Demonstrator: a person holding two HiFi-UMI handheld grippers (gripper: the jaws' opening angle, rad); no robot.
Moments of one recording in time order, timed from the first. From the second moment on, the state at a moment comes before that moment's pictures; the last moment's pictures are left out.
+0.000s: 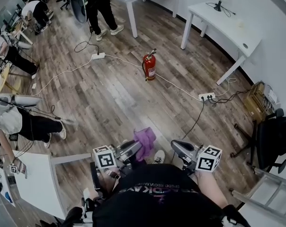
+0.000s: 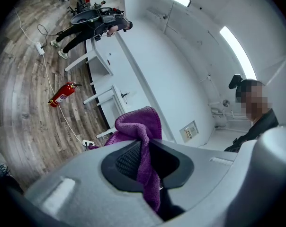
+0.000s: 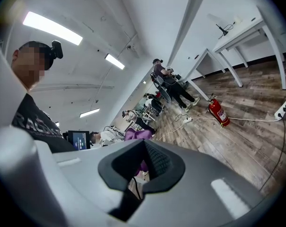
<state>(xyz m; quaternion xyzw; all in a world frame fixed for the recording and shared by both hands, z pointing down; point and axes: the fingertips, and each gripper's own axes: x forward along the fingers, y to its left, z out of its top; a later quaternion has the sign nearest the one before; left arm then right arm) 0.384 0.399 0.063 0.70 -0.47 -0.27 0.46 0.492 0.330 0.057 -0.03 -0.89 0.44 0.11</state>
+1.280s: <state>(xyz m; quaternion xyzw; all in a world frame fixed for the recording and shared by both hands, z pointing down) 0.102 0.428 0.062 0.69 -0.48 -0.31 0.44 0.207 0.348 0.044 -0.03 -0.89 0.44 0.13</state>
